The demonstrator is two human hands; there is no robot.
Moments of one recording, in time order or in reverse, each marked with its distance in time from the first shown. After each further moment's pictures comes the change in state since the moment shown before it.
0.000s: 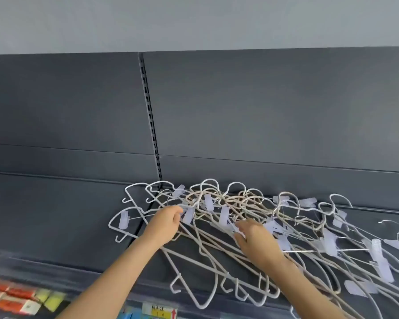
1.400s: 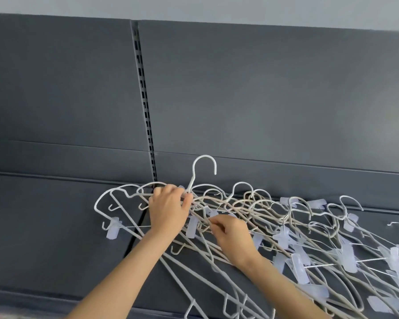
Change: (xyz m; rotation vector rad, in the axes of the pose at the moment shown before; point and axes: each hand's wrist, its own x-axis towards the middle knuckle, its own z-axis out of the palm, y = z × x) left_hand 0.051 0.010 -0.008 0.177 0.317 0.032; right_hand 0.052 -0.063 0.028 0.340 0.052 -0.017
